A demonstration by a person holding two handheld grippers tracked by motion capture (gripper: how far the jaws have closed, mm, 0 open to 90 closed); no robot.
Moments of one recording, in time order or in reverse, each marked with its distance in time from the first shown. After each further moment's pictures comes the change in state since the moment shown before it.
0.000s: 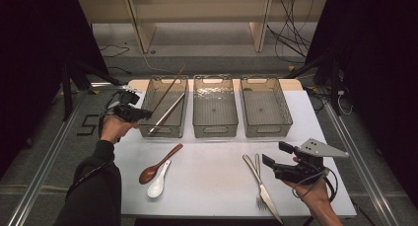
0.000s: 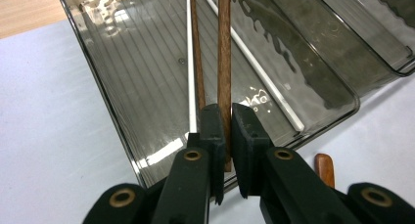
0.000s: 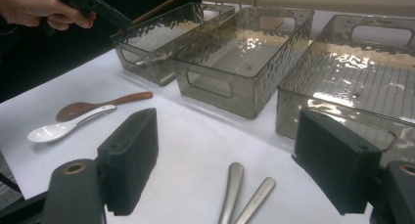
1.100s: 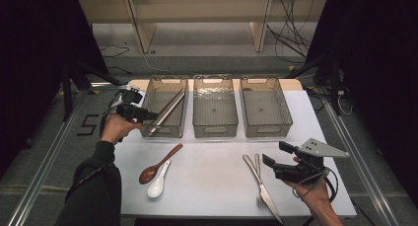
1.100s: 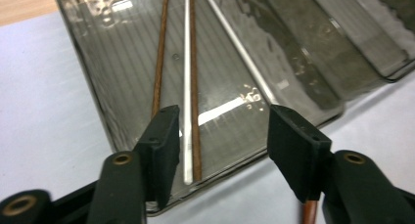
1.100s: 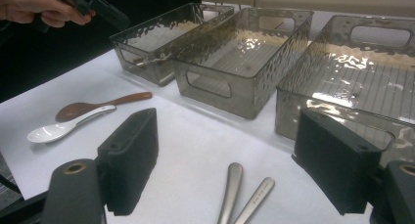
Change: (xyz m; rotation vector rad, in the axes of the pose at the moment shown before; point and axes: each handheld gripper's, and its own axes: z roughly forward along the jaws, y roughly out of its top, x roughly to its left) left arm -0.016 0.009 -0.005 0.028 0.013 -0.031; right arm 0.000 0.000 -0.001 -0.001 -0.002 0.000
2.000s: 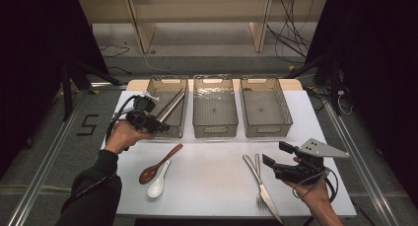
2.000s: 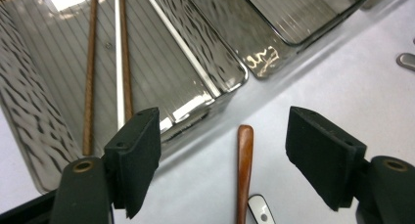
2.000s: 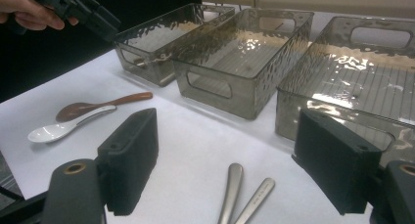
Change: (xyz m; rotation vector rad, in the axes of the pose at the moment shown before) left arm -0.054 -0.007 -0.011 0.074 -0.053 0.105; right arm 0.001 0.000 0.000 -0.003 0.000 -0.004
